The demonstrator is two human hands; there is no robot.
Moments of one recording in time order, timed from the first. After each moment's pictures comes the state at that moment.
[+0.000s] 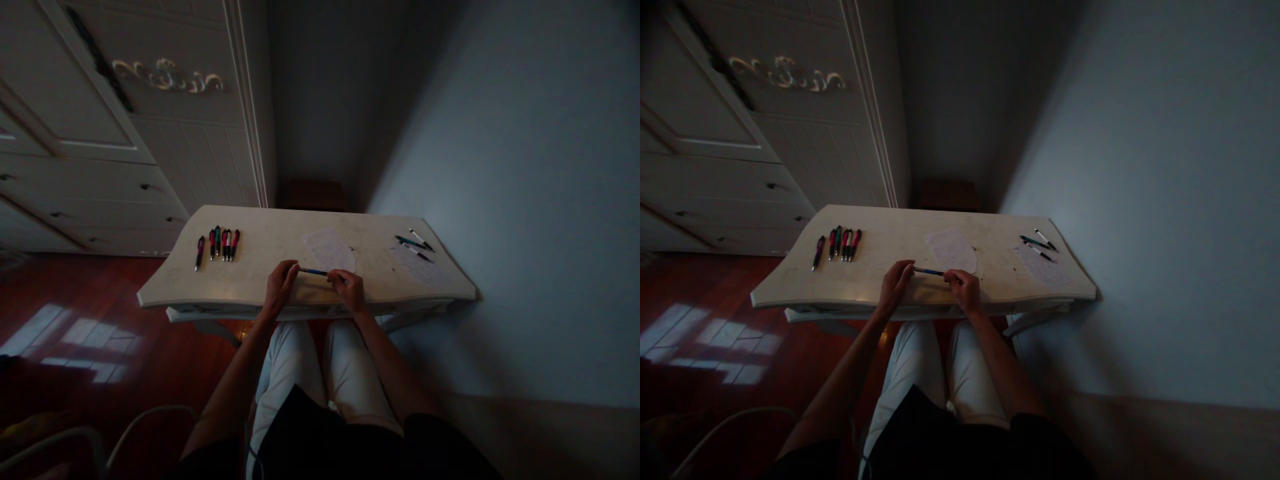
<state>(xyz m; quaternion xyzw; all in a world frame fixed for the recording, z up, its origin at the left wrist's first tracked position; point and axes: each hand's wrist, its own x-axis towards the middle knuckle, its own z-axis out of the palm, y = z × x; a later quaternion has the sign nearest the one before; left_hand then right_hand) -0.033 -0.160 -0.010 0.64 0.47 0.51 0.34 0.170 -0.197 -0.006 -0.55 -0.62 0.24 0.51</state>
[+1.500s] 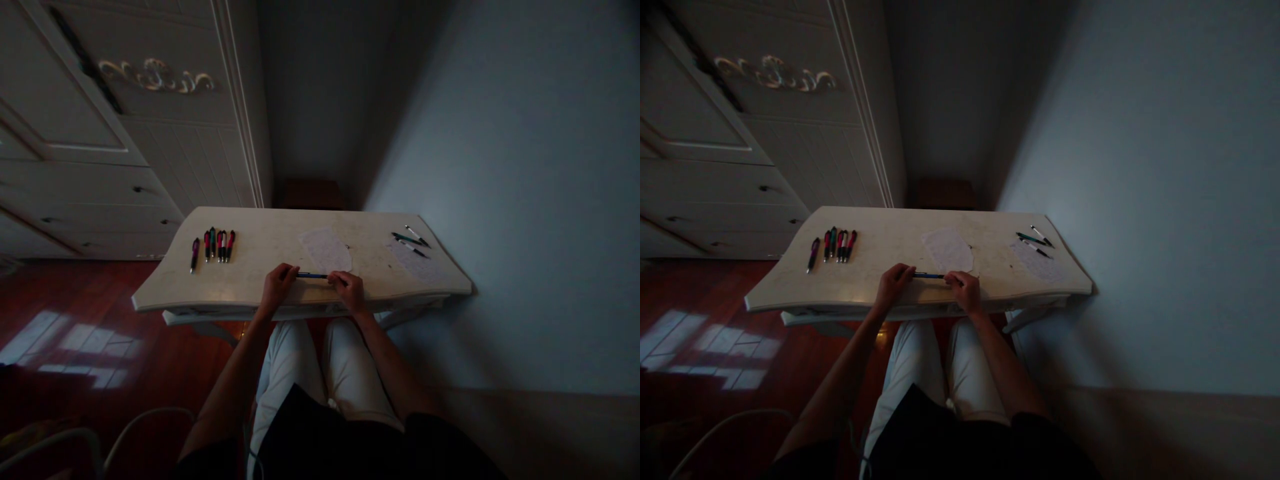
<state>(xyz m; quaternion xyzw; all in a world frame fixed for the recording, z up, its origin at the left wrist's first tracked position) -0.033 -0.156 -0.008 0.65 0.48 0.46 0.37 0.186 -0.198 -0.024 -0.53 -0.65 0.18 0.51</state>
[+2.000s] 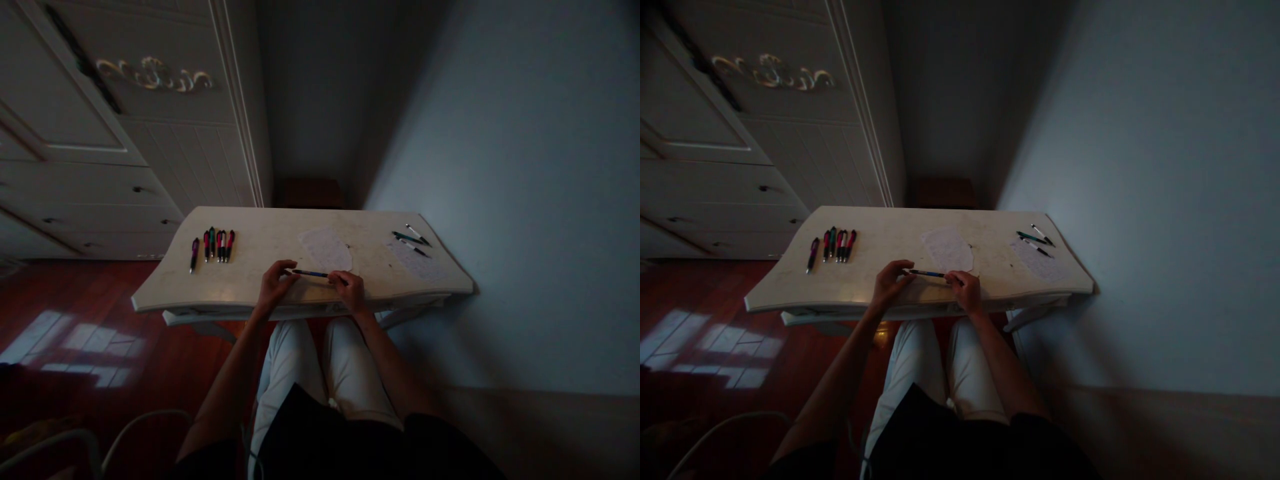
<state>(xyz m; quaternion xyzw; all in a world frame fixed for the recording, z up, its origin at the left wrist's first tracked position) -0.038 -0.153 -0.016 0.62 0.41 0.52 0.41 0.184 -0.198 -0.024 -0.54 -0.64 0.19 0.51</state>
